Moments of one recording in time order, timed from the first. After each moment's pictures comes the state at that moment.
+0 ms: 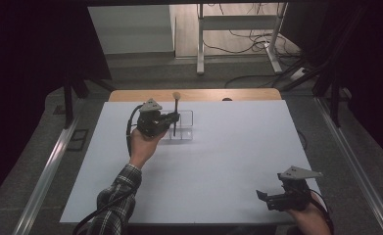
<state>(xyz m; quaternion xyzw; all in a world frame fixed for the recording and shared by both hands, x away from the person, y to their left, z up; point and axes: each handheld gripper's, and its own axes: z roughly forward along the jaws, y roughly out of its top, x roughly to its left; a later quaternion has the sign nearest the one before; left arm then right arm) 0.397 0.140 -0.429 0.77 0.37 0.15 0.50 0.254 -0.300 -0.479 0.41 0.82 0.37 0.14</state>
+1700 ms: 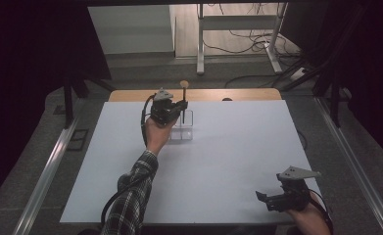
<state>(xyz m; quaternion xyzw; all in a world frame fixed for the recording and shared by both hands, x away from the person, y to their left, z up) 0.446 0.113 -0.439 0.74 0.40 0.18 0.51 0.254 -0.299 -0.480 0.40 0.83 0.36 0.14</state>
